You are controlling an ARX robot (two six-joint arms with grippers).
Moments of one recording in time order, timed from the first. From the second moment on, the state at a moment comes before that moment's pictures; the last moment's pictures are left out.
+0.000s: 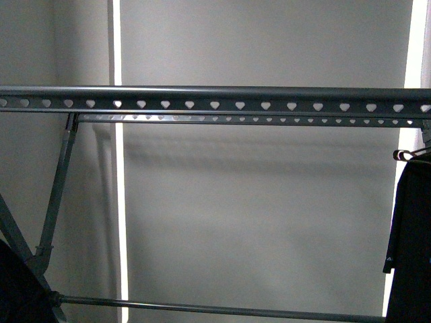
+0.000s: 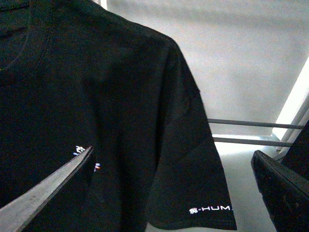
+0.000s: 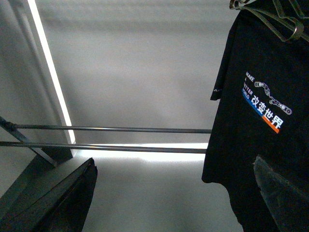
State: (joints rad) left arm 0.00 0.00 0.02 0.00 0.00 0.00; right arm 0.00 0.00 0.01 0.00 0.00 0.00
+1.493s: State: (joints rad) left arm -0.02 1.50 0.89 0.42 -0.42 -0.76; right arm 0.00 0.00 0.01 0.00 0.00 0.00
